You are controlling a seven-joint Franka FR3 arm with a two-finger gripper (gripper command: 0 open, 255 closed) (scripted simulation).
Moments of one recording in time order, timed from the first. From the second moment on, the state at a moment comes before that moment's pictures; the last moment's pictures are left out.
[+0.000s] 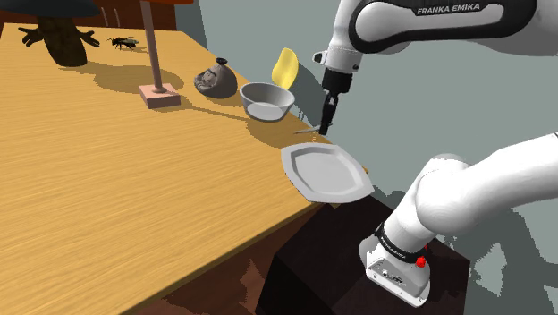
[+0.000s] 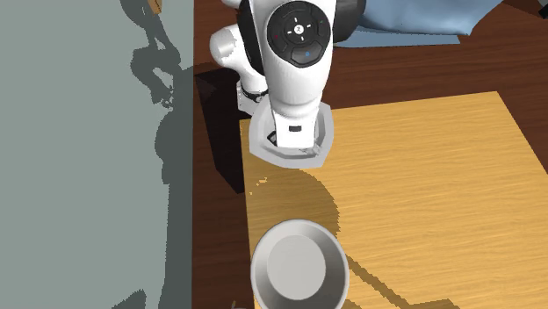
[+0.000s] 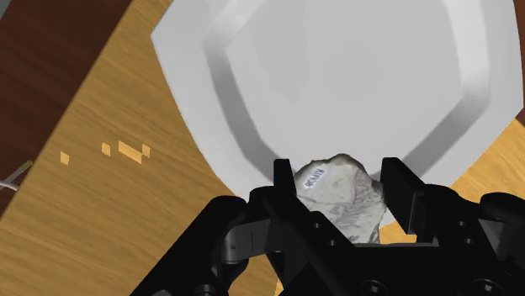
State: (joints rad) arm 0.11 -0.60 -0.11 -2.48 0.05 1.77 -0.45
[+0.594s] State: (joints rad) arm 0.11 -0.89 -0.06 -2.67 0.07 1.67 -0.40
